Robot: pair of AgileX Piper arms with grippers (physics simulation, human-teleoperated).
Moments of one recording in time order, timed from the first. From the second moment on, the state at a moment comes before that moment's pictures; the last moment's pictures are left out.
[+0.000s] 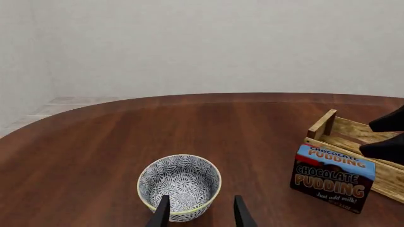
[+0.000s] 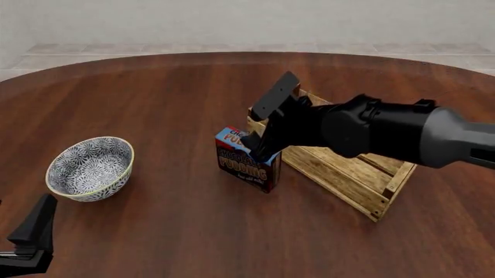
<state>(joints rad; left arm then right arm) 0.00 0.00 0.00 0.00 0.00 0.64 1.60 -1.09 0.18 -0.34</state>
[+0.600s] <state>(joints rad) 0.00 0.00 0.00 0.00 0.00 0.64 1.64 -1.07 0.14 -0.32</state>
